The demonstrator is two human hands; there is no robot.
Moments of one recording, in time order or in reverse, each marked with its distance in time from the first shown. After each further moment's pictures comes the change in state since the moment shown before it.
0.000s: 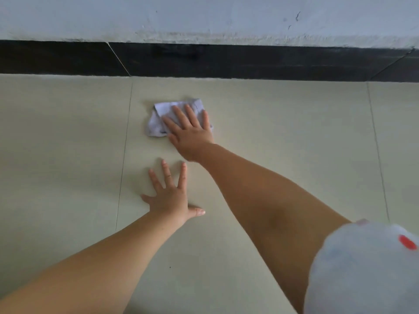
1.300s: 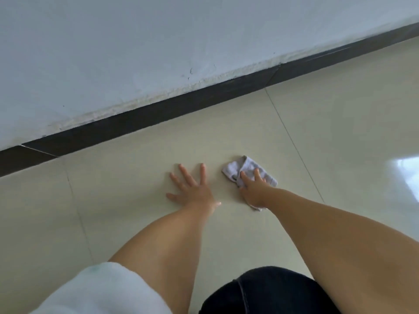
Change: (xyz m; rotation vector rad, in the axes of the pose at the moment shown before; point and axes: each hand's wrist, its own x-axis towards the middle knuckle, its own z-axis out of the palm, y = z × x) left_hand 0.025 0.147 -0.051 0.126 -0.029 0.267; right_hand -0.194 0.143 -0.018 0.529 -0.399 0.908
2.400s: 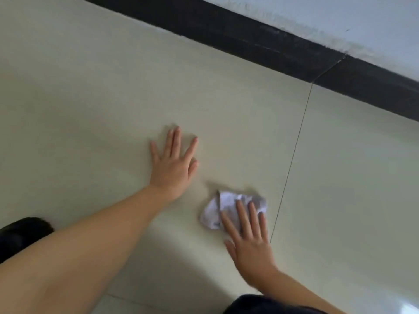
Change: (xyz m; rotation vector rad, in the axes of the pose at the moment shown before) left_hand -0.034 0.082 0.108 -0.205 0.459 -0.109; right_hand 0.013 0.243 0.046 -0.673 0.406 -0.941
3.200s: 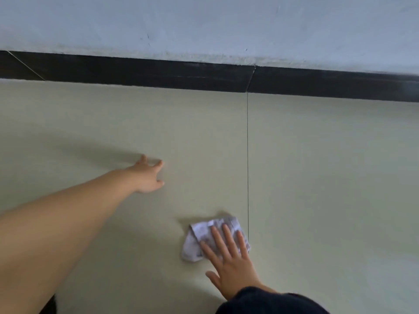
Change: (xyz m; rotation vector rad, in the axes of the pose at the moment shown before) left_hand 0.035 0.018 -0.078 0.262 -0.534 -0.054; right_hand -0.029 -0.012 0.032 -0.107 0.031 -0.007
